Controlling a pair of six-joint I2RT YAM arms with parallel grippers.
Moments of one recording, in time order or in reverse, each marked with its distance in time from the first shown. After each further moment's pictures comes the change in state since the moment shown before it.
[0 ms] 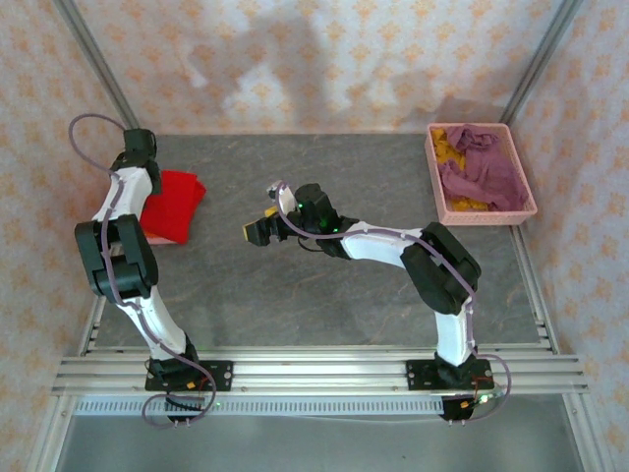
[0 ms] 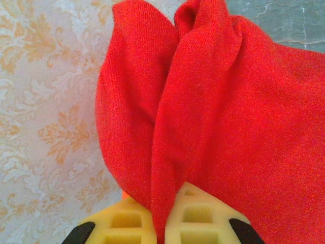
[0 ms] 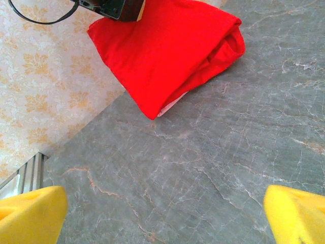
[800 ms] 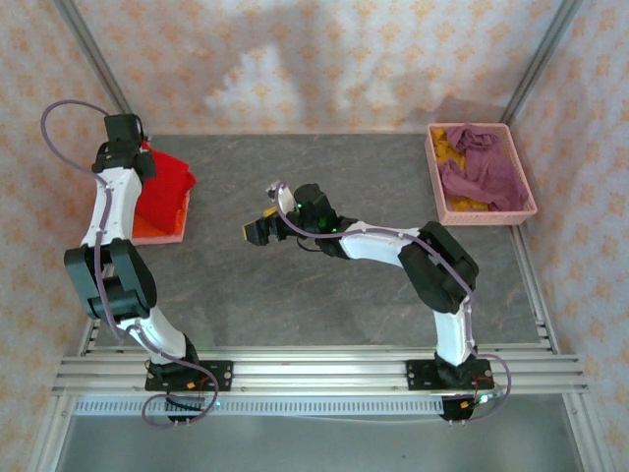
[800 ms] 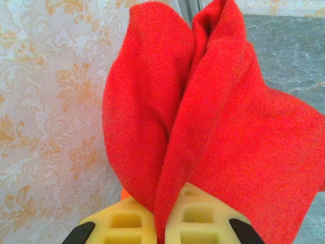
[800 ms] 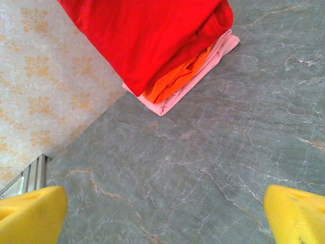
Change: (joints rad) left arm 0.003 -0.161 0.038 -0.020 0.145 -0.063; right arm 0.000 0.015 0.009 0.011 -0.008 0.025
